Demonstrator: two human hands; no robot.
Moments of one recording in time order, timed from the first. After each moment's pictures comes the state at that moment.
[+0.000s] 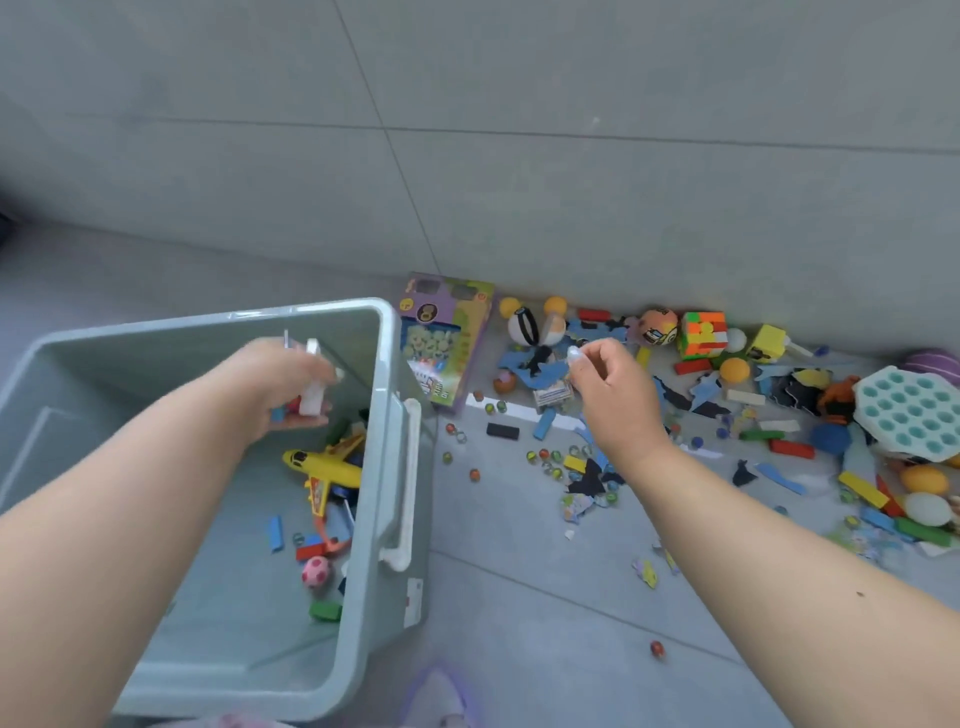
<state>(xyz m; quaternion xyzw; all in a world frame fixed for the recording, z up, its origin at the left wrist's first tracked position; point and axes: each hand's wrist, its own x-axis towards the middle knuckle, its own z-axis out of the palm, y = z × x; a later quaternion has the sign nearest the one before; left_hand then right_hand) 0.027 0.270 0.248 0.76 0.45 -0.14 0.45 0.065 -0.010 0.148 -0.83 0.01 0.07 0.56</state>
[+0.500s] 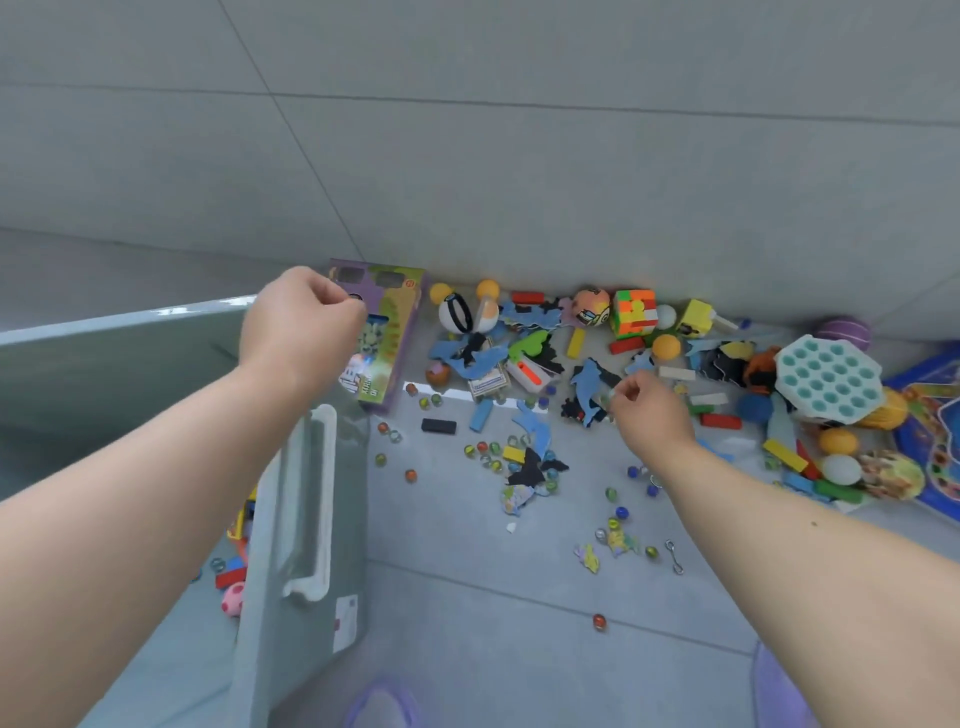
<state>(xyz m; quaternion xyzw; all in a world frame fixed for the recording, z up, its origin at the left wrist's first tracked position) 0.077 0.164 0.232 0.91 0.29 0.01 0.30 0.088 -0.119 0.060 -0.90 0.15 0.15 0.37</state>
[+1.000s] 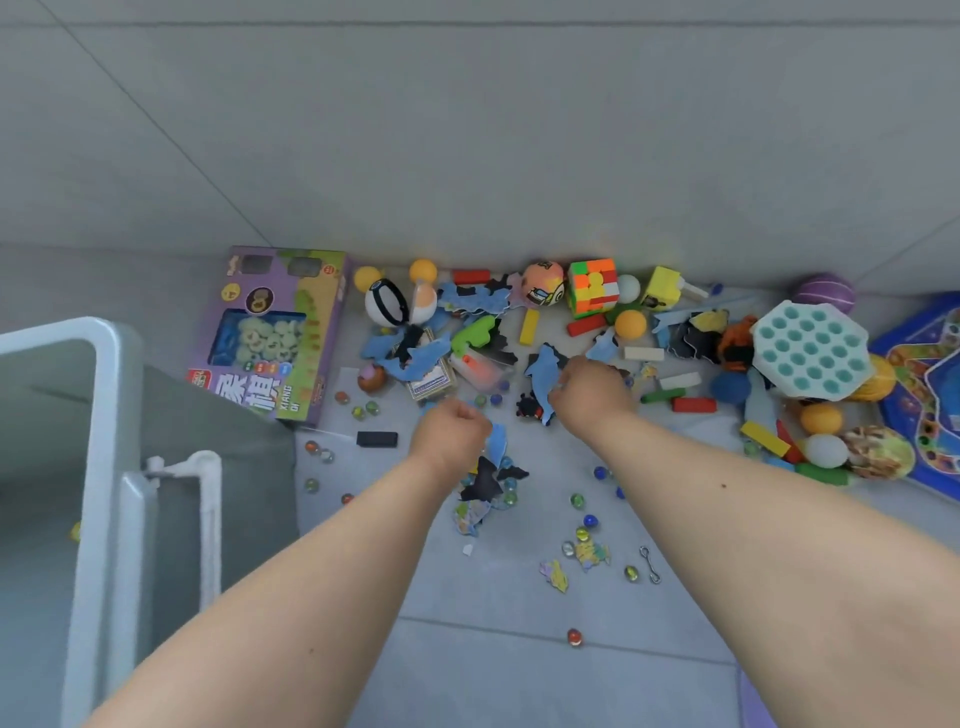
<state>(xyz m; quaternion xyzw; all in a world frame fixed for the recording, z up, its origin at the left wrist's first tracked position) 0.097 0.045 0.027 0.79 0.30 -0.29 0.46 0.144 -0.119 -0.011 -0.94 0.10 0.26 0.21</state>
